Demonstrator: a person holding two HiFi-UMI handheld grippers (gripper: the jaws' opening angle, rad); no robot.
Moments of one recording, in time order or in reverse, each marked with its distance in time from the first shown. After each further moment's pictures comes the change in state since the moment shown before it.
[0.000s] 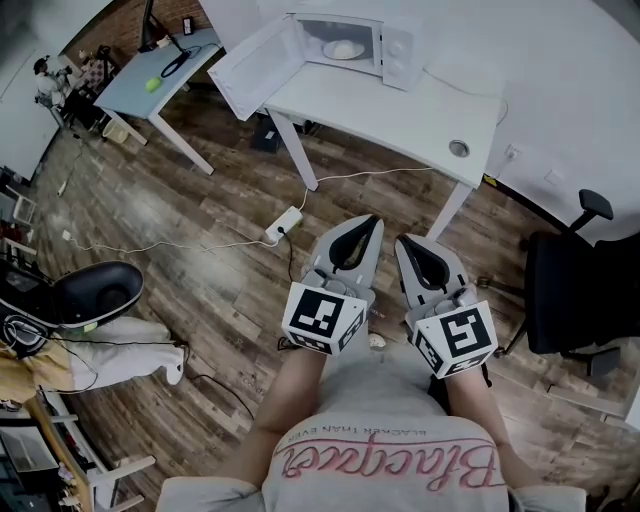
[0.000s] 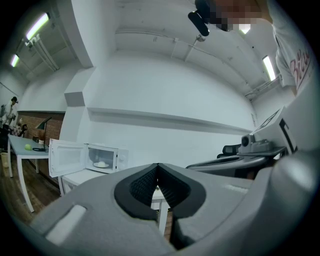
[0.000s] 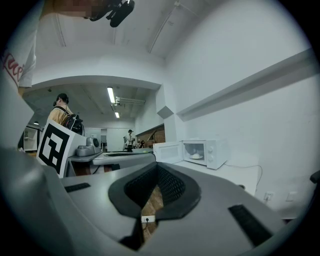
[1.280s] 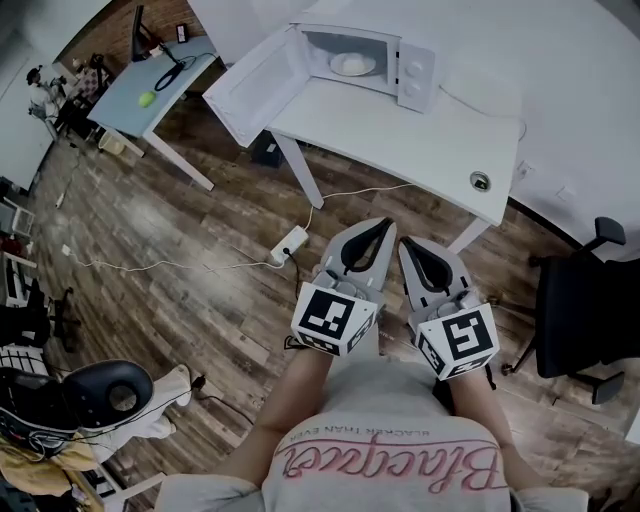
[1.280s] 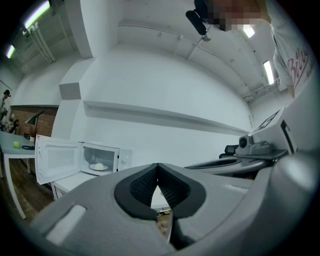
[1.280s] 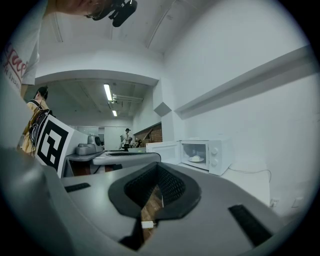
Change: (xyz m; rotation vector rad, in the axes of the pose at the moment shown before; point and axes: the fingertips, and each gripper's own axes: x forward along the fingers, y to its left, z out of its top) left arm 0.081 0.089 -0.006 -0.012 0.011 -0.064; right arm 0.118 -0.043 0.004 -0.013 0.006 -0.017
